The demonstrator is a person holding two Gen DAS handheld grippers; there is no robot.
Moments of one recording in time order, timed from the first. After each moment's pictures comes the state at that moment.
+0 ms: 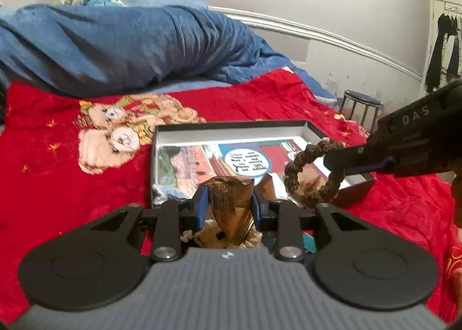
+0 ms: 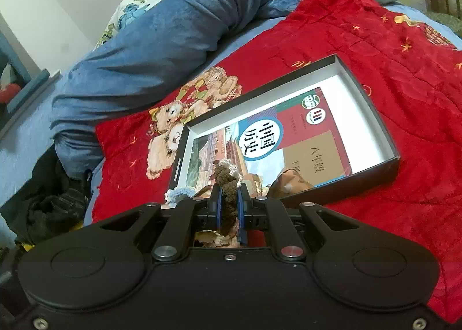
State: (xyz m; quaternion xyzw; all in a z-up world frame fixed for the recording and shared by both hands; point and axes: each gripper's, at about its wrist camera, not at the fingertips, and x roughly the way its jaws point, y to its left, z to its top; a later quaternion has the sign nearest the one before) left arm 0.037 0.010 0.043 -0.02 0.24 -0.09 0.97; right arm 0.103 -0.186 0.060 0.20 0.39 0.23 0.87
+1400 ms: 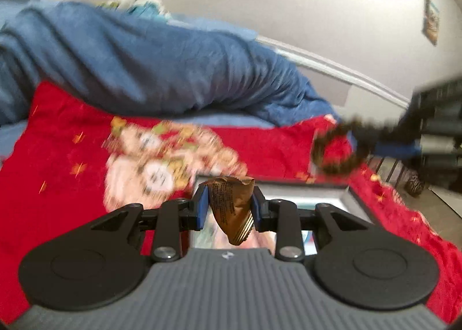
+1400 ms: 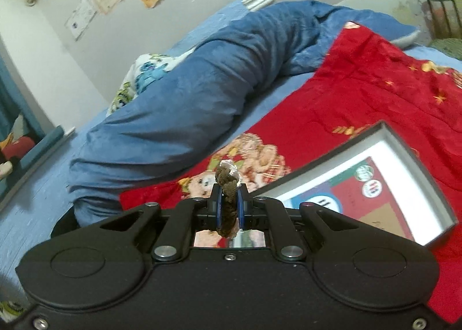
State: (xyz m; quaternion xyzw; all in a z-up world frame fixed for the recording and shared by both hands) left arm 0.092 0.047 0.075 -0.10 0.18 -0.03 0.98; right arm 0.137 -0.137 0.117 0.27 0.29 0.21 0.90
